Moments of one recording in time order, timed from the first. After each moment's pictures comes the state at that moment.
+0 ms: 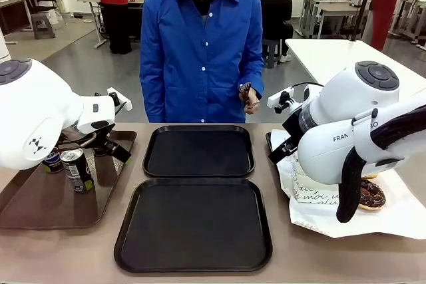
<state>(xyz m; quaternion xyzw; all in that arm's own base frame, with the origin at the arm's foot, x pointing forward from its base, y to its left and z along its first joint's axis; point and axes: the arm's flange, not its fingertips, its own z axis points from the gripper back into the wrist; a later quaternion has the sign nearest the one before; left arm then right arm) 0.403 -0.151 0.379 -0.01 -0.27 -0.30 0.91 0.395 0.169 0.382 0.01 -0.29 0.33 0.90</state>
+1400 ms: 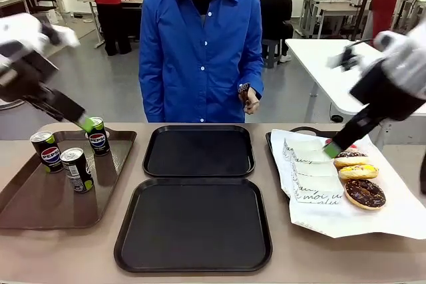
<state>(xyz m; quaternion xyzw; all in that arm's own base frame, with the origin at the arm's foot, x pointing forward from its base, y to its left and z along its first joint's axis) 0.301 -0.105 0.544 -0.13 -0.25 -0.27 0.92 0.284 0.085 0.525 0.10 -0.19 0.35 0.91</state>
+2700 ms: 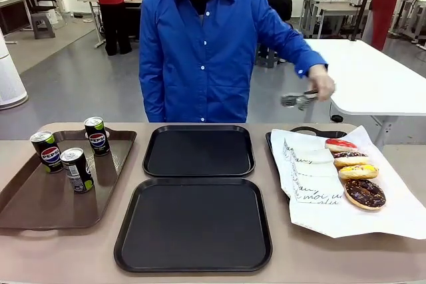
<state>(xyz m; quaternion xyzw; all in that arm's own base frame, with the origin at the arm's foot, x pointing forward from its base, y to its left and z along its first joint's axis) 0.266 0.192 0.473 -0.45 -0.24 0.17 0.84 0.249 -0.186 0.396 0.55 -0.20 -0.04 0.81</state>
